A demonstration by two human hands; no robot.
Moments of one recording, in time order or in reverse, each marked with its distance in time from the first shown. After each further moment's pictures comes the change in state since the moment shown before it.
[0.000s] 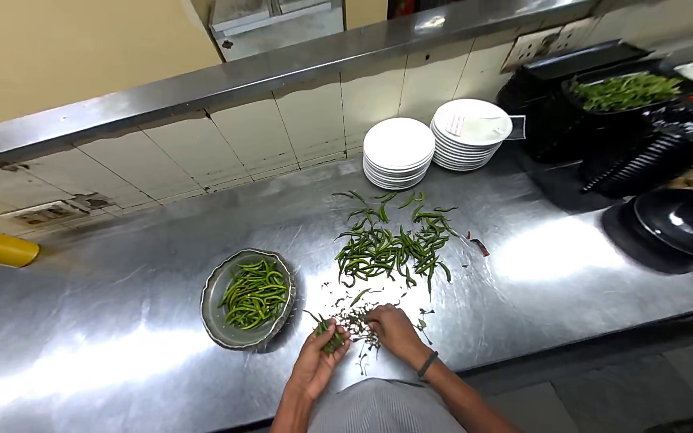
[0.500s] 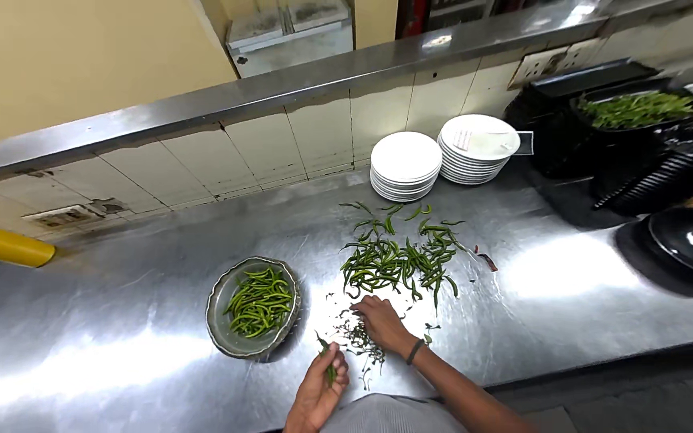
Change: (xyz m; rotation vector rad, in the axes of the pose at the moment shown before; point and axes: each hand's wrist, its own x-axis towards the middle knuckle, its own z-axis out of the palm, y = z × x) left_hand -0.014 -0.017 -0.009 -0.139 -0.149 -0.052; right_hand 0.049 -0.008 -0.006 -0.096 0.031 -0.213
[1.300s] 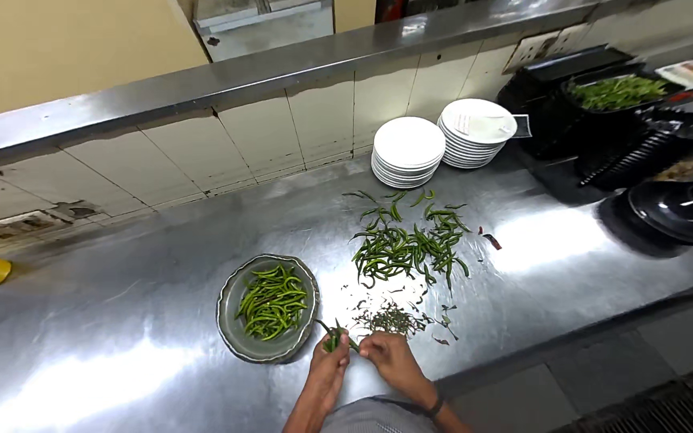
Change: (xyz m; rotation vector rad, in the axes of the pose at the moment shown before) left_hand -0.001 0.055 -0.016 0.414 0.163 0.104; right_hand -0.052 -0.089 0.068 0.561 0.345 0.103
